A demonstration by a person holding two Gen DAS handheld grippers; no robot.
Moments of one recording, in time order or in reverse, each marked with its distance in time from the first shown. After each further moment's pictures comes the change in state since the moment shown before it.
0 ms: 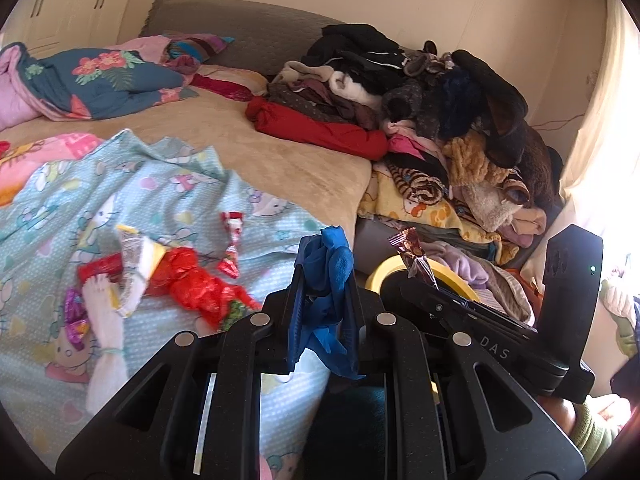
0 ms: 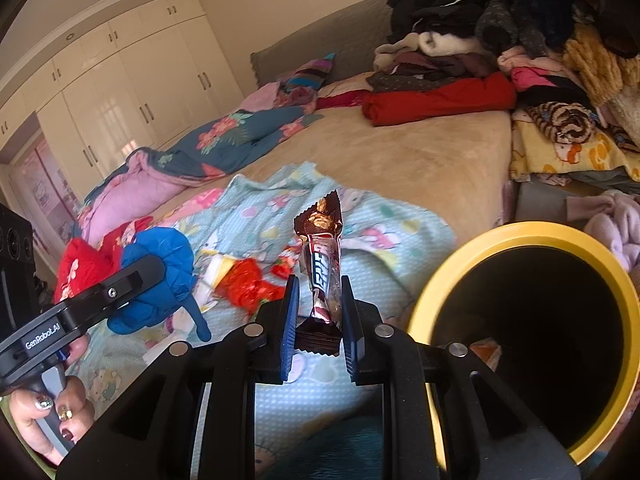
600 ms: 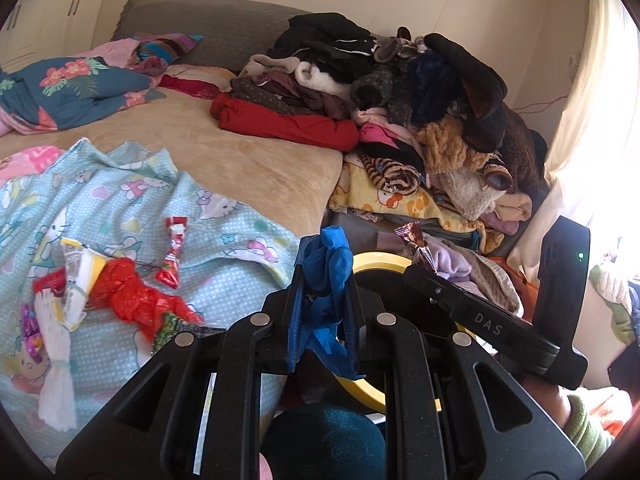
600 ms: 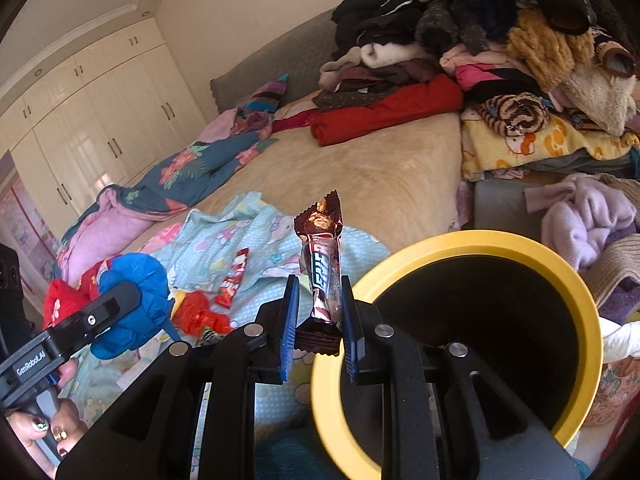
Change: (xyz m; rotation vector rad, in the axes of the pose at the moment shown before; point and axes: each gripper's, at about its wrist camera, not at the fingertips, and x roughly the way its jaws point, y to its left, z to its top) left arm 0.035 -0.051 0.002 0.052 0.026 -0.055; right arm -0.029 -0.069 0.008 0.111 -0.065 -0.092
